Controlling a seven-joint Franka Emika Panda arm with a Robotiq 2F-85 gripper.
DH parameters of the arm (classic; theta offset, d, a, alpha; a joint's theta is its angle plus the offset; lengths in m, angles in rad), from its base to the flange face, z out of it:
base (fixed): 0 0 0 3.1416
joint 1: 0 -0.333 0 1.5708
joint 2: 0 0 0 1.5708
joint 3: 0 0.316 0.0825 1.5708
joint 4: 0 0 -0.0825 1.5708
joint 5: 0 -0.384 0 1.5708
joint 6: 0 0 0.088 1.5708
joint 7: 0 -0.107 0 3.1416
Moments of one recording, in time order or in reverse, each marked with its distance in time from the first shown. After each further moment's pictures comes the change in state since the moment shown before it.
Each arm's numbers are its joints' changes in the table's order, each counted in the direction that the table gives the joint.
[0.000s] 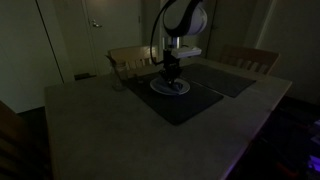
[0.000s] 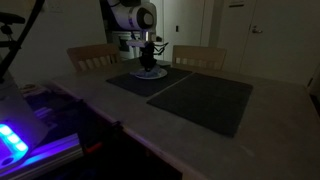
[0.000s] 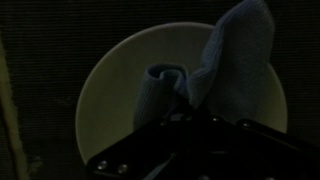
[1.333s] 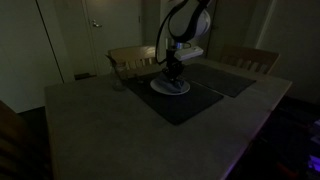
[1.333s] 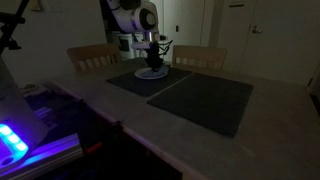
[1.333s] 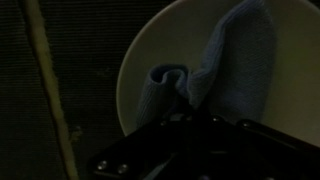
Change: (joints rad) arm -0.070 0.002 -0.117 -0.025 0.097 -0.111 -0.051
